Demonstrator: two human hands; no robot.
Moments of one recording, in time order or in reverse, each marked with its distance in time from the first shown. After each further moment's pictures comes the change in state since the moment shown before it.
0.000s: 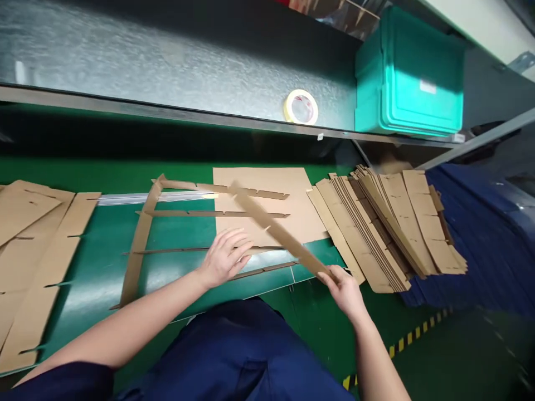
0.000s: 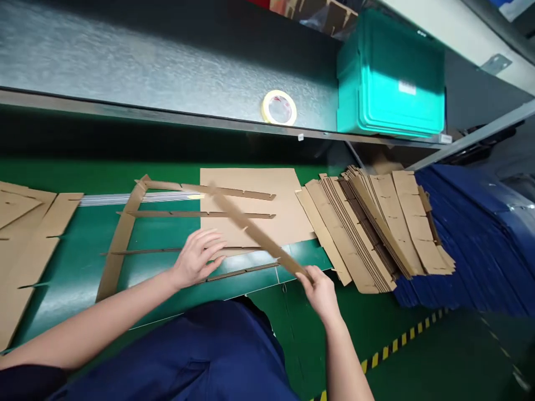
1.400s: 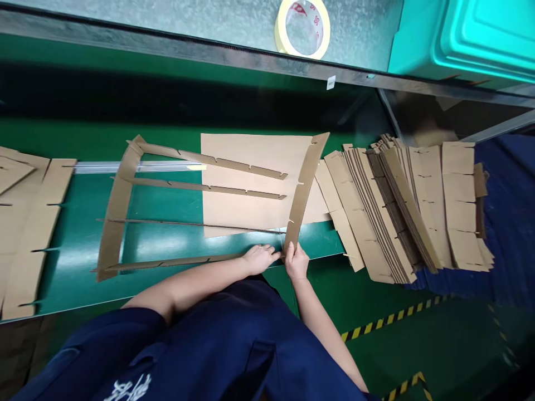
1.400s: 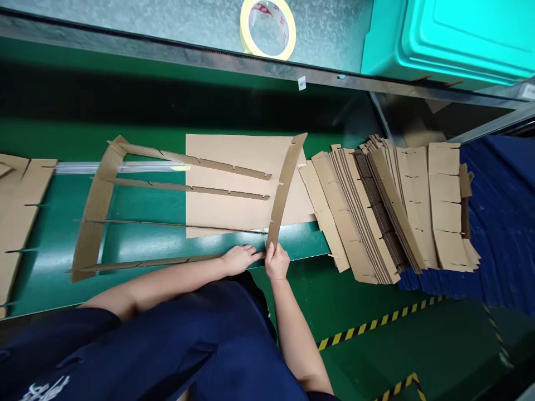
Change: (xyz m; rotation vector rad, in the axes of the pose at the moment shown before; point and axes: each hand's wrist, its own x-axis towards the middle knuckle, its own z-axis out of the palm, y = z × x) left_hand 0.023 0.083 0.181 -0.066 -0.860 -0.026; right_hand 0.027 0.066 0.143 -0.123 0.216 0.063
